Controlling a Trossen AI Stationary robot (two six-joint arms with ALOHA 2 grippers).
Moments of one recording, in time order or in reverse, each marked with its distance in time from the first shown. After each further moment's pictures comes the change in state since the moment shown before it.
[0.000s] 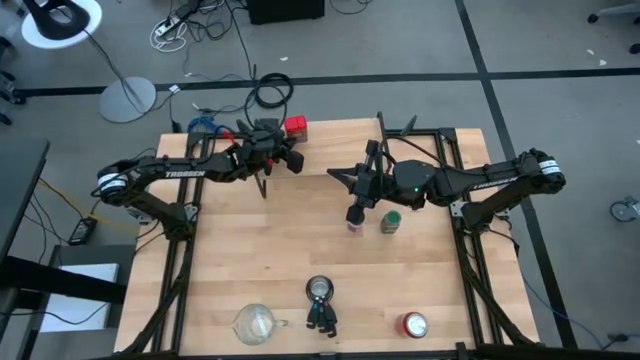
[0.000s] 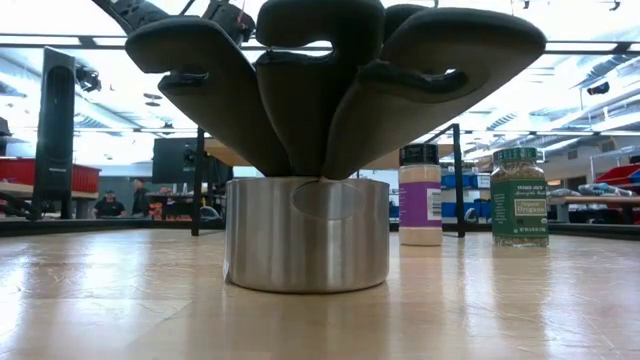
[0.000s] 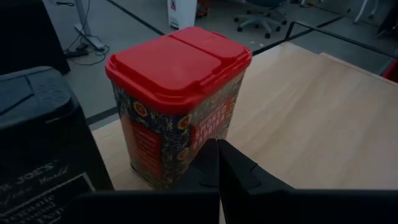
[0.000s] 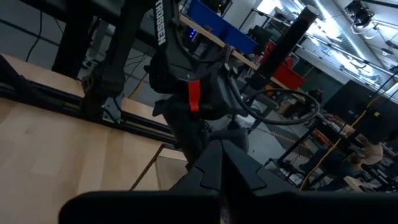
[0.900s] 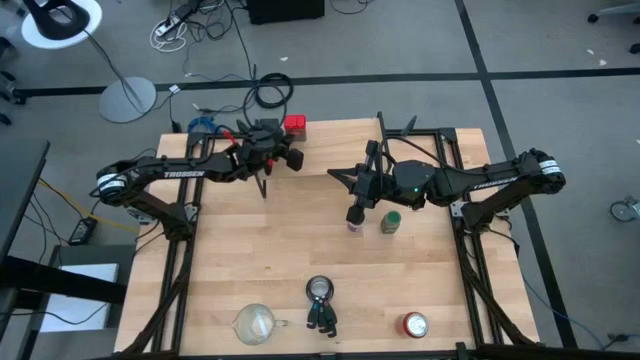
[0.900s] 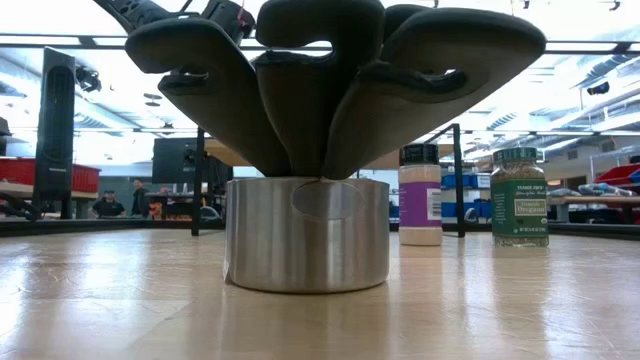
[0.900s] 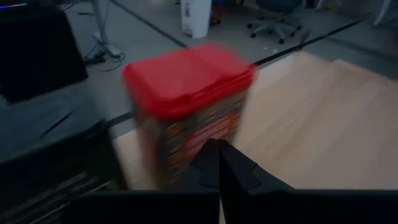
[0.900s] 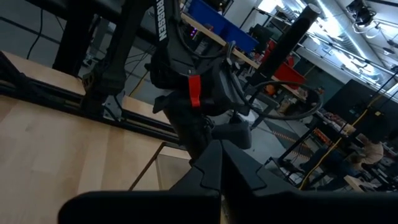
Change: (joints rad) left arm -0.019 -0.011 0.016 -0.013 -0.079 0.014; right arm 0.000 0.000 0.000 -0.009 0.000 0.000
